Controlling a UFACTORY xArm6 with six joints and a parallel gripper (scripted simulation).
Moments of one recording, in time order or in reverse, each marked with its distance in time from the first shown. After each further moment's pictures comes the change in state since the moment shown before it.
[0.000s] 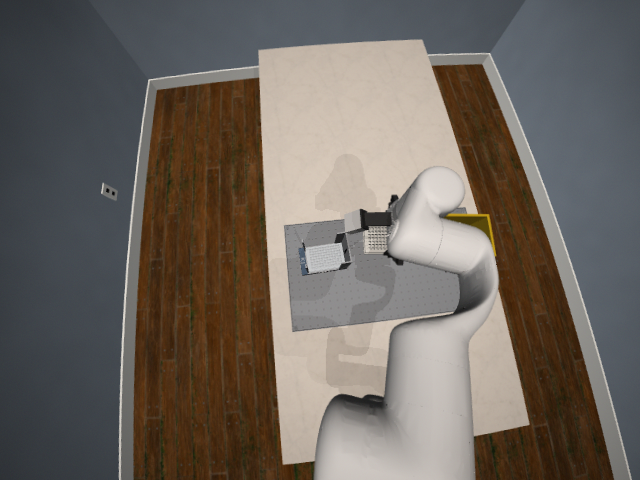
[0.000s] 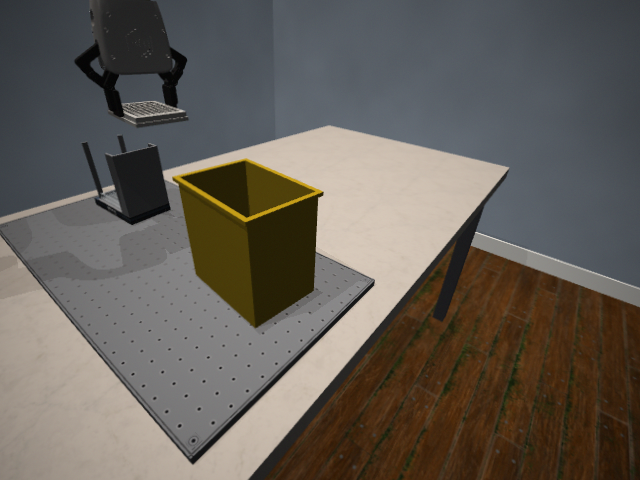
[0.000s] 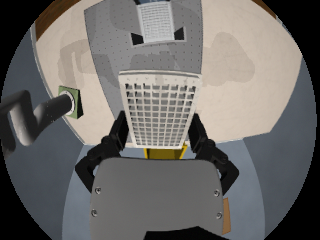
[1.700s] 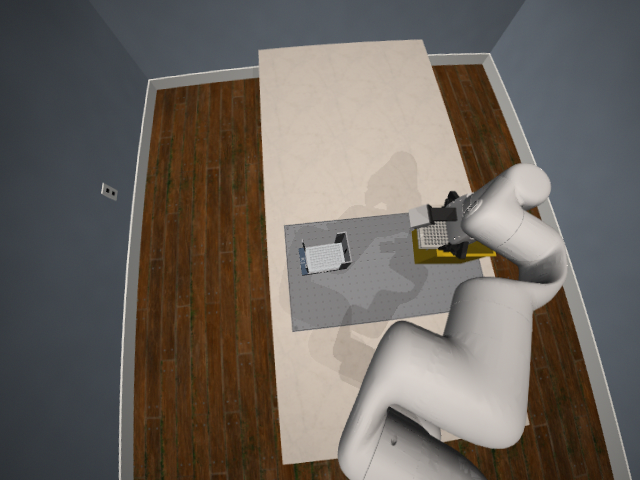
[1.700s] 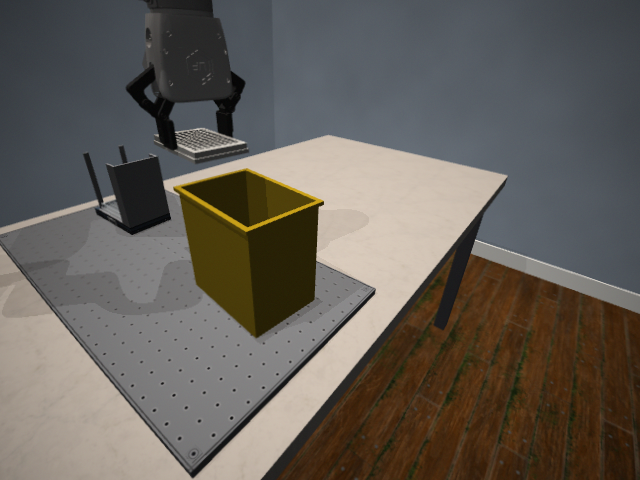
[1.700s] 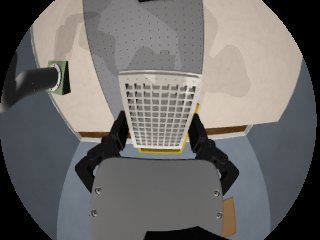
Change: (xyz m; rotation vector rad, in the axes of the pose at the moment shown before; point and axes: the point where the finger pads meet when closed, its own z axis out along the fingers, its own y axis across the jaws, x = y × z) arm -0.149 0.014 0.007 0.000 0.000 0.000
